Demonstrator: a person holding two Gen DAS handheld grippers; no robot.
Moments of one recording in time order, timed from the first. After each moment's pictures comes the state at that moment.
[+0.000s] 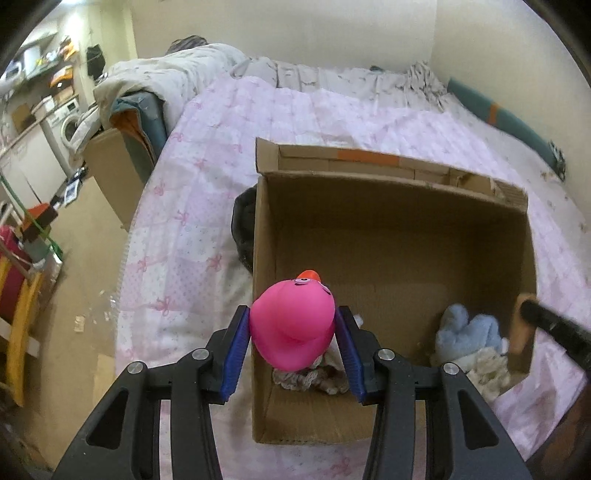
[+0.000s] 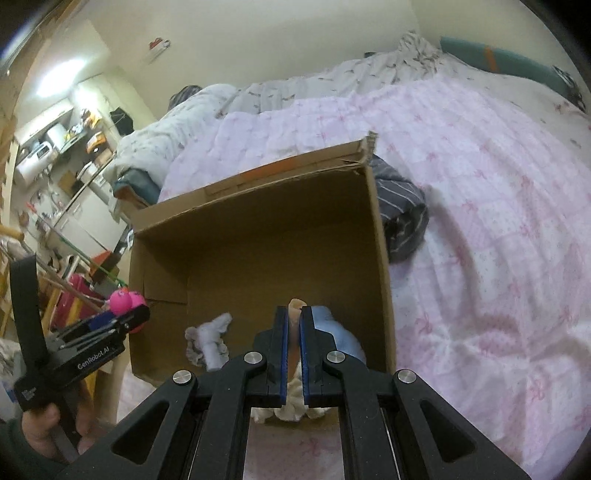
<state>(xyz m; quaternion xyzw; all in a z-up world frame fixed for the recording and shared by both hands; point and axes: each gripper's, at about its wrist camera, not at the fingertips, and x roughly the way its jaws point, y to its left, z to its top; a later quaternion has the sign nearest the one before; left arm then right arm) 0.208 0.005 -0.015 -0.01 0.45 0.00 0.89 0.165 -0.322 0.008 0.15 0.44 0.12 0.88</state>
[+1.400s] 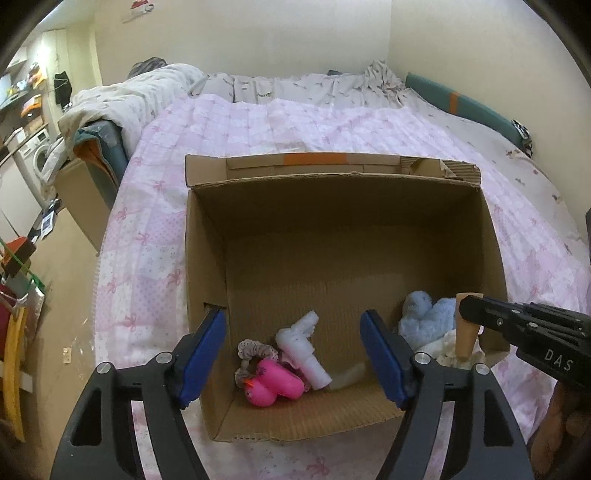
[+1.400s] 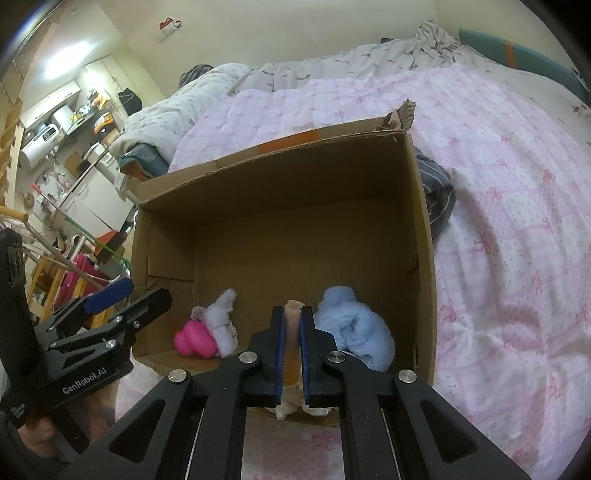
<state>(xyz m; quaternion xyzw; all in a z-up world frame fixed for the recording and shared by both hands) 0.193 -0.027 -0.017 0.03 0.43 -0.07 0.90 0.166 -0.304 -0.003 0.14 0.47 0.15 0.86</state>
